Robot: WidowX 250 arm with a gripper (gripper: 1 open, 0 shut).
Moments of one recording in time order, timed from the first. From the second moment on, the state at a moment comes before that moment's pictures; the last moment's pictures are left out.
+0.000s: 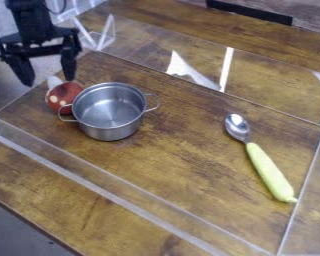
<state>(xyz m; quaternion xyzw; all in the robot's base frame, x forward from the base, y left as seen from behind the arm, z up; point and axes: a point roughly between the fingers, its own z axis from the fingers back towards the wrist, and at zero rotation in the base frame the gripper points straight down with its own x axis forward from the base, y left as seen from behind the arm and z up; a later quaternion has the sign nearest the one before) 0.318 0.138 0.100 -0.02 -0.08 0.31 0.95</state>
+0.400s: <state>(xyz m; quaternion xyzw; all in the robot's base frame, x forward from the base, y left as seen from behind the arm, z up) 0.307 0.130 0.102 -0.02 -0.08 0.30 0.95</state>
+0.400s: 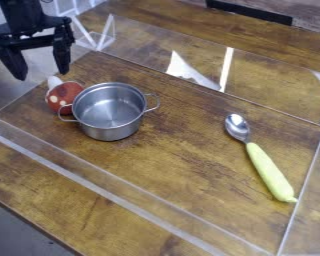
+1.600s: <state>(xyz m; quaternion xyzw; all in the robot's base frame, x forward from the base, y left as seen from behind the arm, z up) 0.316 0.098 0.096 0.00 -0.14 0.29 0.95</state>
